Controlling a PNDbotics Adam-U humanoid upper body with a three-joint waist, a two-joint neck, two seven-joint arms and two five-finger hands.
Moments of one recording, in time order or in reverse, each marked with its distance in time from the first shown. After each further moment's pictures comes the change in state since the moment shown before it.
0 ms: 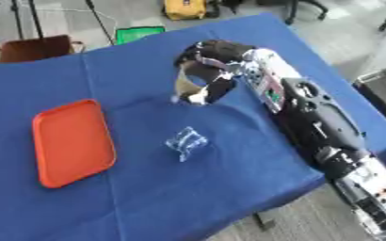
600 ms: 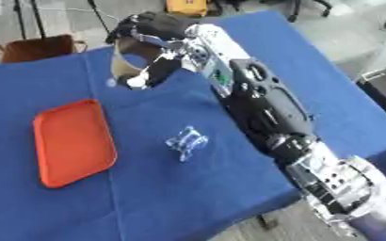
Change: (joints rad) left arm -0.009 -0.017 -0.006 0.000 0.009 0.002 -0.007; right arm -0.118 0.280 0.013 0.029 0.142 -0.033 0.013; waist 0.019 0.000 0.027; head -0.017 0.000
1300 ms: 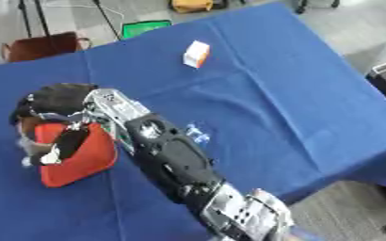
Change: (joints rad) left arm -0.020 -0.025 -0.013 0.000 0.011 0.001 -0.017; right arm 0.067 0.365 -0.015 0.186 0.395 -0.085 -0.082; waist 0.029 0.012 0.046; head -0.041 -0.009
